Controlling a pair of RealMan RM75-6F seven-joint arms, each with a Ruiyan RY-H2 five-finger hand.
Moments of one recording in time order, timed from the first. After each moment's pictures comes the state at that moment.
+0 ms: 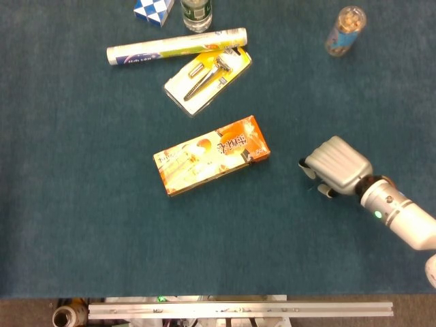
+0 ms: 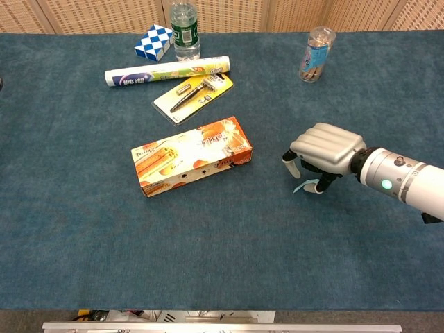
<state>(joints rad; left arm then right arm) -0.03 -1.15 -0.03 -1.52 1.50 1.54 -0.02 0.64 -1.46 0.01 -1.57 -1.31 0.77 -0.53</state>
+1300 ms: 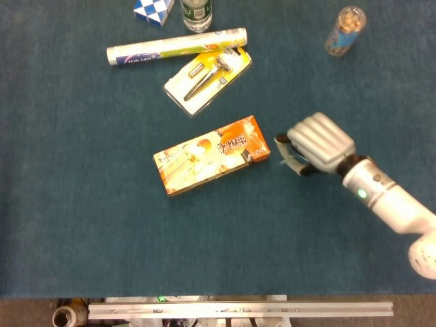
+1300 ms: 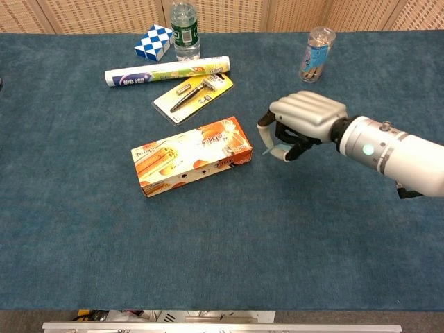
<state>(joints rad) -0.02 -1.15 -0.03 -1.50 1.51 1.54 -0.04 0.72 -1.46 0.12 -1.65 -1.21 0.80 -0.35</state>
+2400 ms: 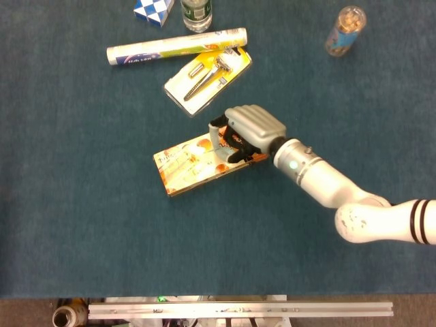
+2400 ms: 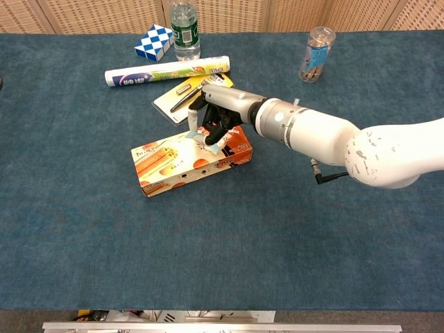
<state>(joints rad) 0.01 -1.14 -0.02 -1.54 1.51 1.57 -0.02 0.99 -1.69 0.28 -1.48 -0.81 0.63 -0.14</state>
